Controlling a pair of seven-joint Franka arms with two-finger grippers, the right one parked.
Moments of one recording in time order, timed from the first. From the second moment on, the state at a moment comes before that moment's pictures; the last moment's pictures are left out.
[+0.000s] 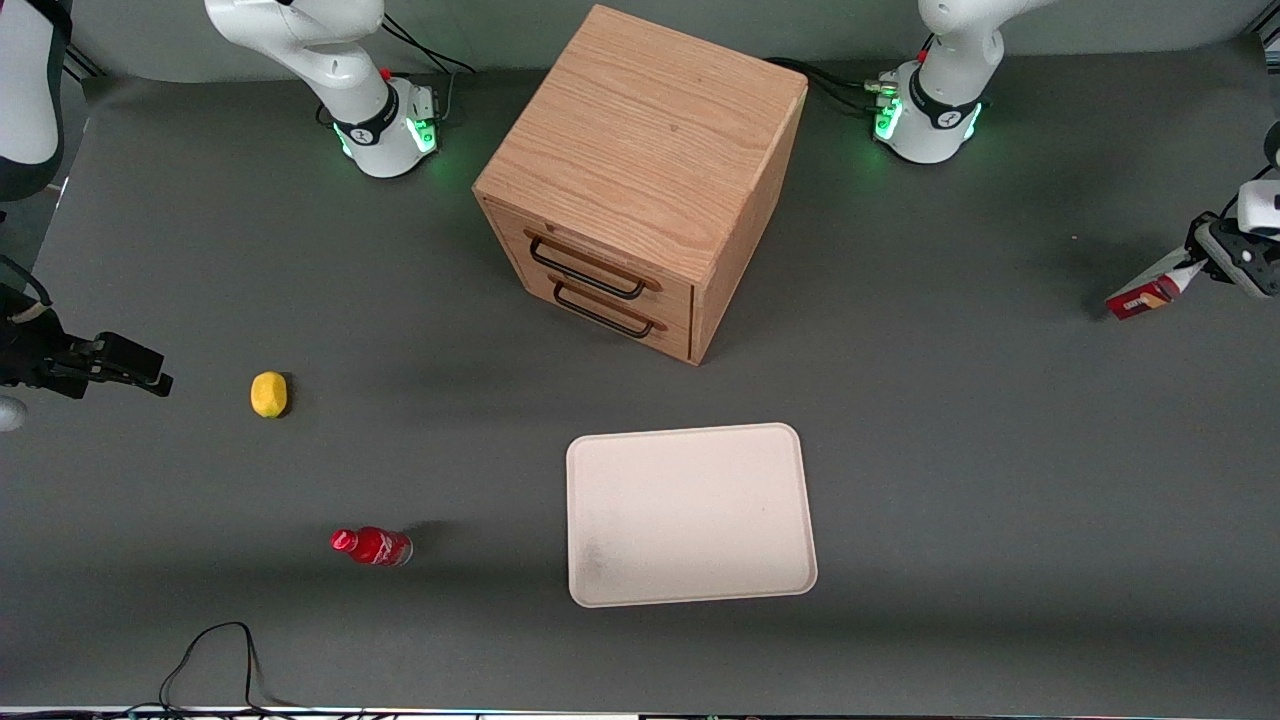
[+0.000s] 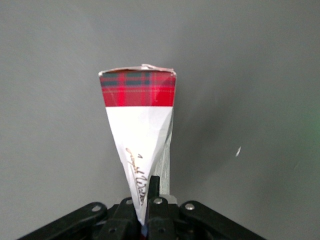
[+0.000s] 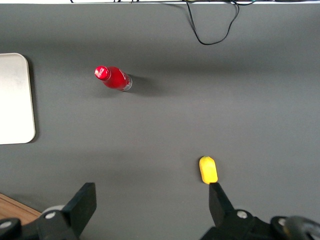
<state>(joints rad) 0.35 0.11 0.29 -2.26 0.02 2.20 1.48</state>
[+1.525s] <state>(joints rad) -0.19 0.65 -0.28 -1.19 0.01 1.87 -0.53</state>
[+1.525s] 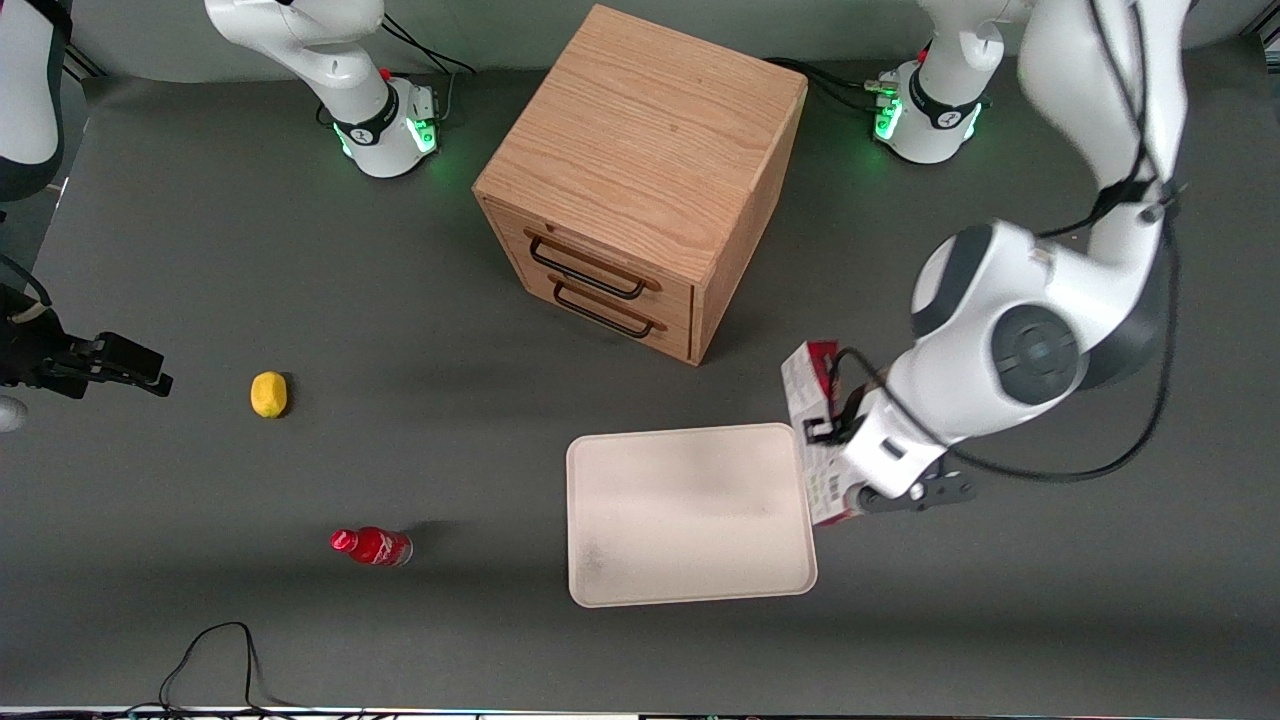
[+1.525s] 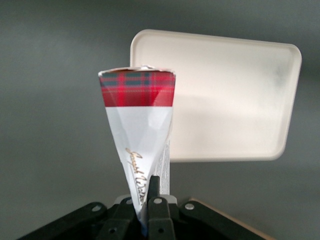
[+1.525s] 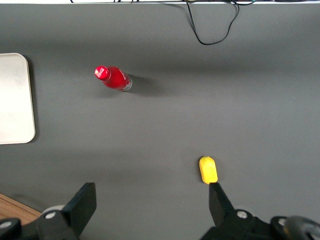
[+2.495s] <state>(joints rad) -0.27 0.93 -0.24 -1.15 0.18 2.10 -0.61</state>
